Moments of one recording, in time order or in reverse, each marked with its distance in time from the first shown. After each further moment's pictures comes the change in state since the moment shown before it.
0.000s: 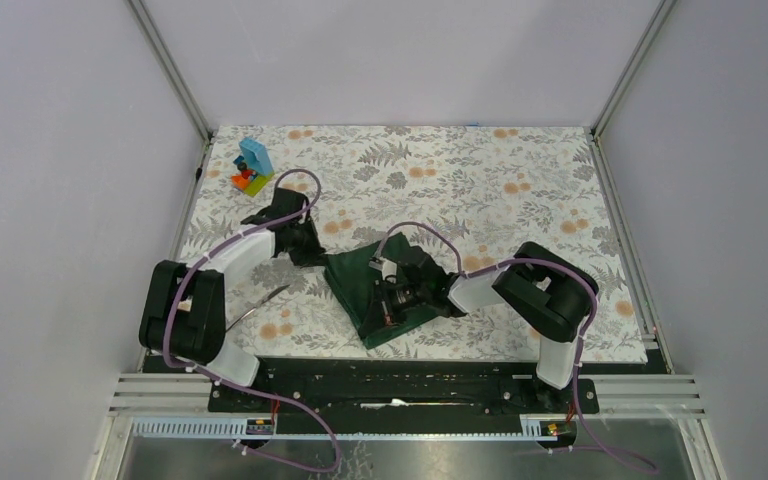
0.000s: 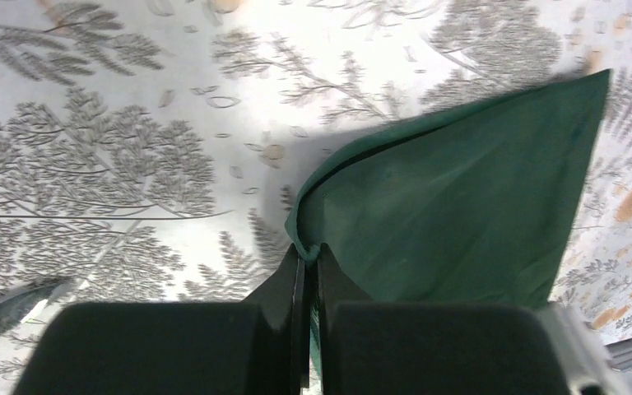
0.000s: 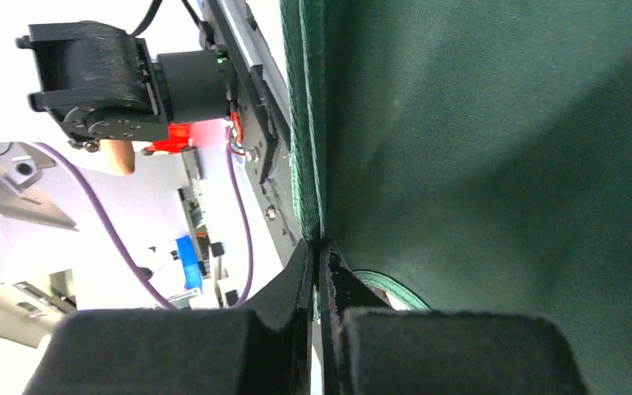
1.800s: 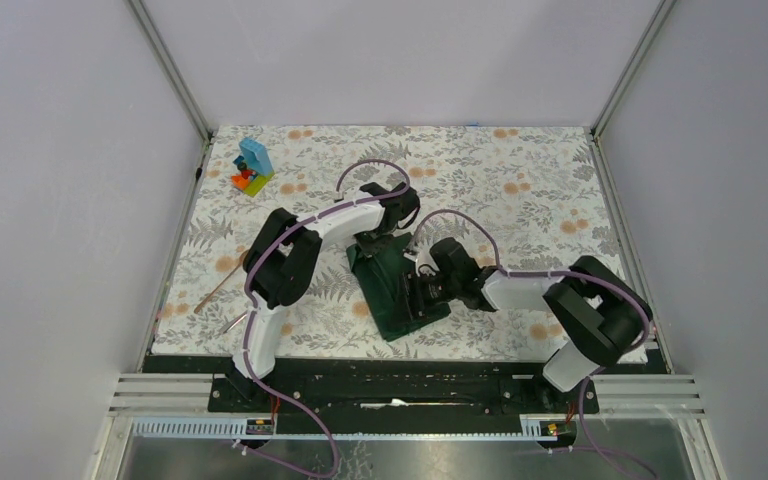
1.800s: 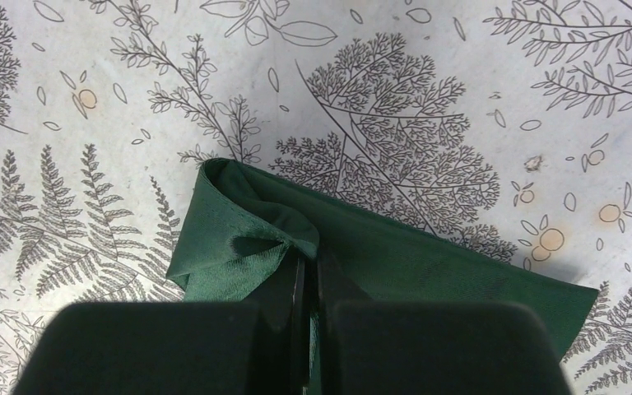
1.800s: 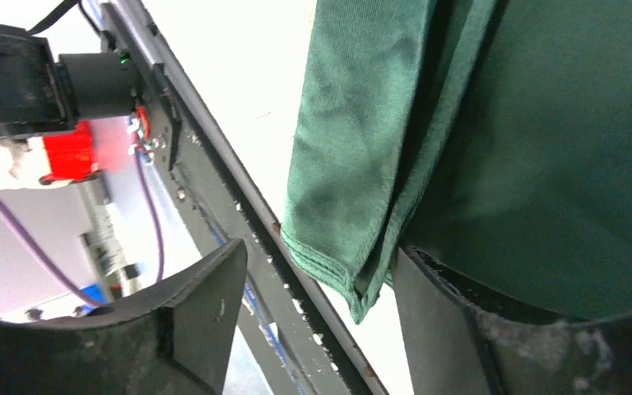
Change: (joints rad) left arm -0.488 0.606 0.778 -0.609 -0.676 -0.785; right arm -0.156 -0.230 -0.133 -0.264 0.073 -0.263
